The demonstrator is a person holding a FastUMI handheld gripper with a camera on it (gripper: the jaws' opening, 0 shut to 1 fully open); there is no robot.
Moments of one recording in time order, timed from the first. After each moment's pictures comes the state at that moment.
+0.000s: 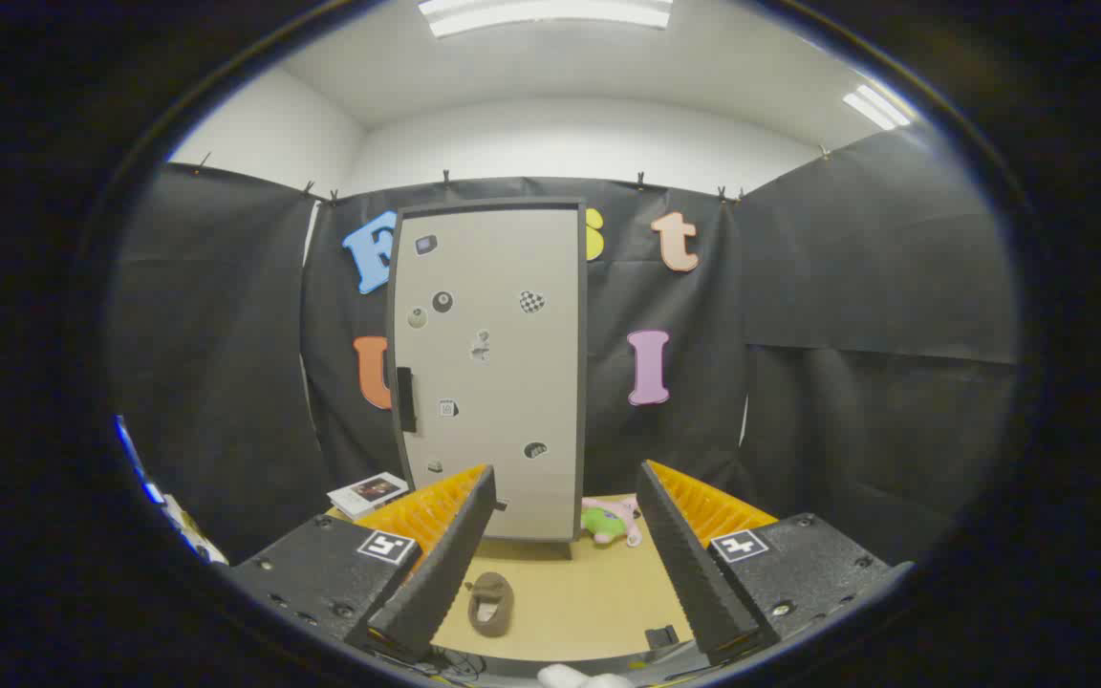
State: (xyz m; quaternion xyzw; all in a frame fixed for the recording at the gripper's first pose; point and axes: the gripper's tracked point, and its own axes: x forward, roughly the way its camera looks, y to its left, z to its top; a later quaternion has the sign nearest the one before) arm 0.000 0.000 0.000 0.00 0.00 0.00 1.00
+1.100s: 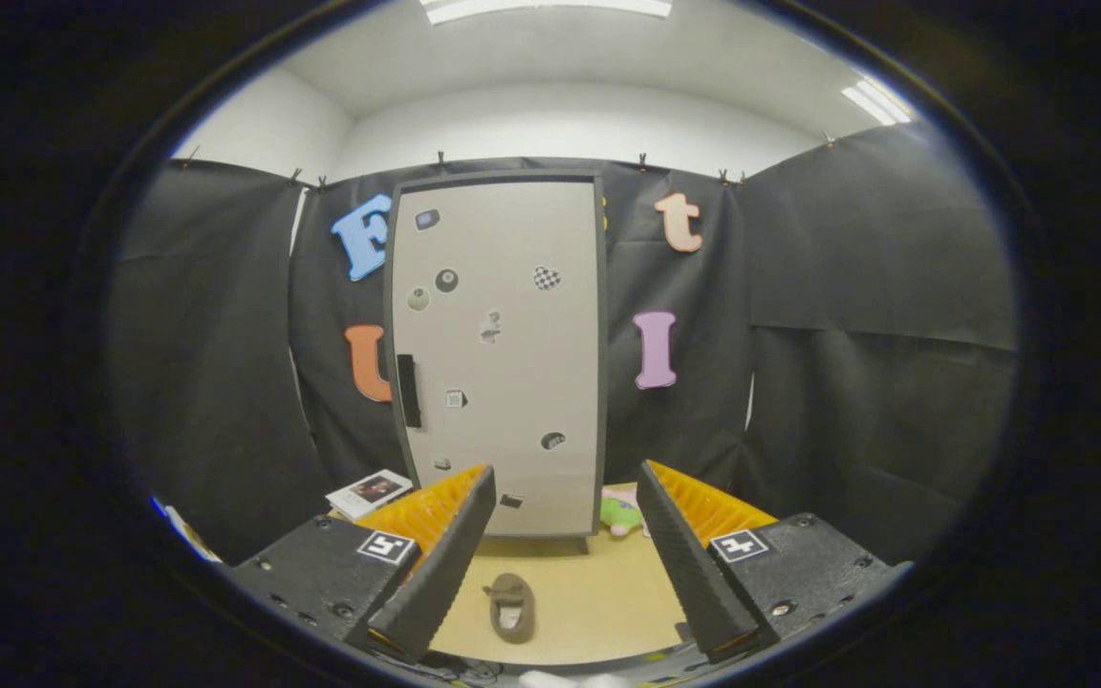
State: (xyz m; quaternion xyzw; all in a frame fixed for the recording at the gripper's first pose) arm 0.065 0.067 -0.018 0.01 0.03 0.00 1.00
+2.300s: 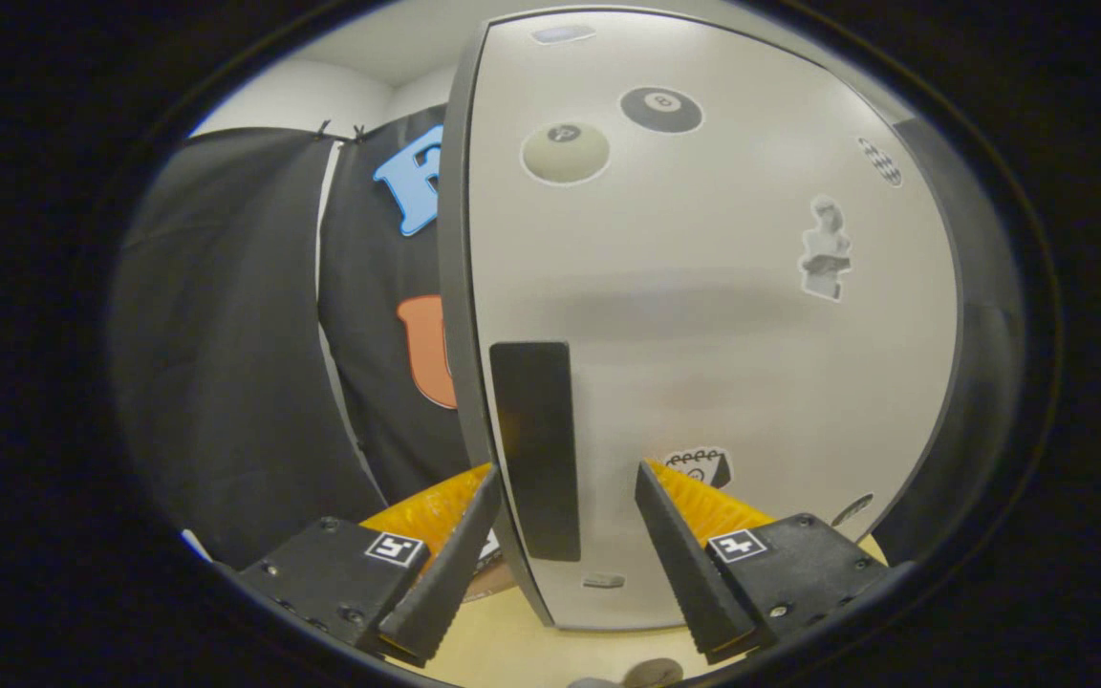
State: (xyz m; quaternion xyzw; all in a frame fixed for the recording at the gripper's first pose) arm 0.391 0.295 -0.035 0.02 0.07 0.11 0.99
